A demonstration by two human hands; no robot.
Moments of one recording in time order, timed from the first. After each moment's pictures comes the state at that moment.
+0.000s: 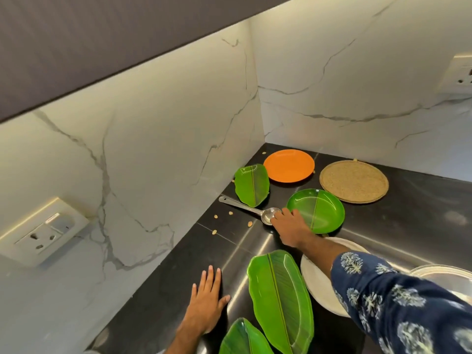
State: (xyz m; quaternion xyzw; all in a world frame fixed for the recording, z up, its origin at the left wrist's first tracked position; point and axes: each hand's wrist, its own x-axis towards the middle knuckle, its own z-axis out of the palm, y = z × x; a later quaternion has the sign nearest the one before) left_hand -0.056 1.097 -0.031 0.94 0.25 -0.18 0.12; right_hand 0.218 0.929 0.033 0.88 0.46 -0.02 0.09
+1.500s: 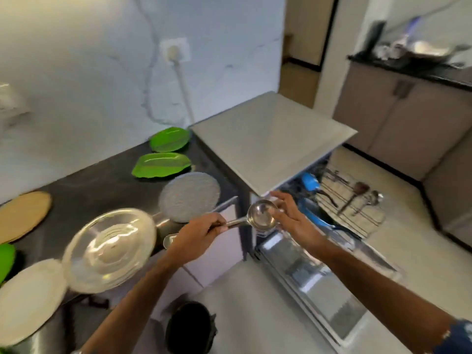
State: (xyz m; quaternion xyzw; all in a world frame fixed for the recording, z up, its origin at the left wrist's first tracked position) left_hand -0.038 0.432 0.090 0.82 -0.48 -0.16 0.27; right_hand -0.217 0.221 0.099 0.70 -0.18 0.11 -0.68
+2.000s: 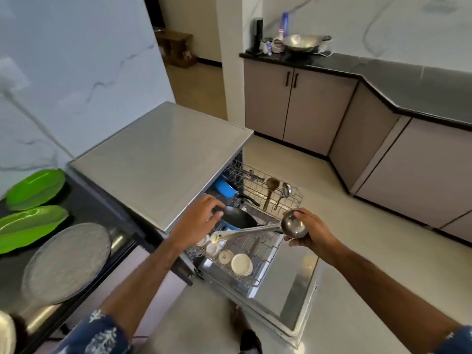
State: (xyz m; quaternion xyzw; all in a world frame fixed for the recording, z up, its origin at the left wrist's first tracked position) left_hand -0.093 0.132 0.050 0.74 -0.63 -0.12 0.20; right_hand -0.393 0.000 0.044 0.47 -0.43 0.20 -0.75
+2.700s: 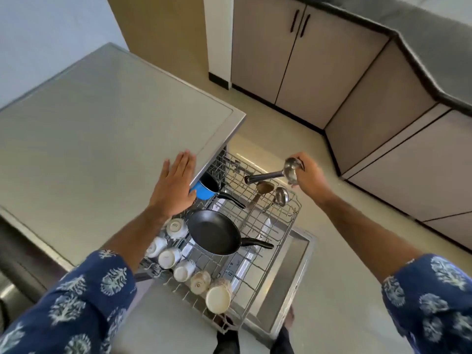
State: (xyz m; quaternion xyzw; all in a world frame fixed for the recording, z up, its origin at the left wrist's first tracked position) left_hand 0.052 -0.096 -0.082 0.78 -0.62 -0.06 -0.02; right_hand -0.253 -0.286 -0.017 0.70 -0.53 0.14 -0.47
